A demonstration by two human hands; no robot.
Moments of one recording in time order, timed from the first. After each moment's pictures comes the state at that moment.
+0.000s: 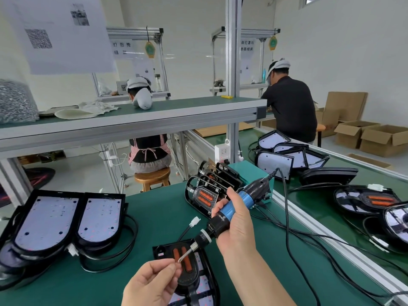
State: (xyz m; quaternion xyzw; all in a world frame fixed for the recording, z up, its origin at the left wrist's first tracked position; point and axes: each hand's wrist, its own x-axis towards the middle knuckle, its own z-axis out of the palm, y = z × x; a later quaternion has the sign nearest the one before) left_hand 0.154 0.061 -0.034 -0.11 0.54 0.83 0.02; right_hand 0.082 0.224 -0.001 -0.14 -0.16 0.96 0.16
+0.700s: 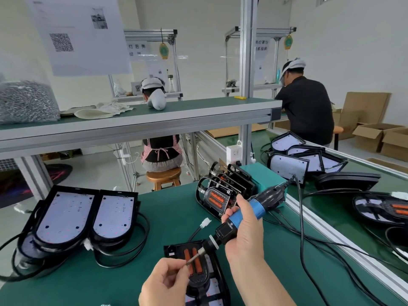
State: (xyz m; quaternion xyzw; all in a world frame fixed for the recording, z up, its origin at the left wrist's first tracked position) left_hand 0.157 0.073 -0.048 -0.09 0.75 0.63 -0.15; right_hand 0.084 0.216 -0.007 -0.17 -0.24 0.93 0.22
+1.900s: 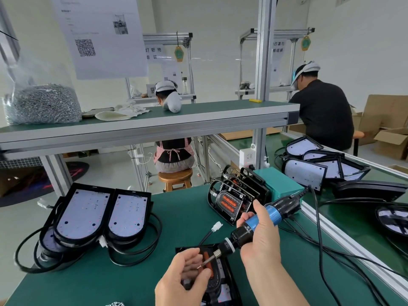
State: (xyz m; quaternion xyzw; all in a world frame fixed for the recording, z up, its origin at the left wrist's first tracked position) left_hand 0.149 0.066 -0.054 0.04 0.80 0.57 -0.20; right_hand 0.080 0.222 -0.007 -0.20 -0.24 0.92 0.21
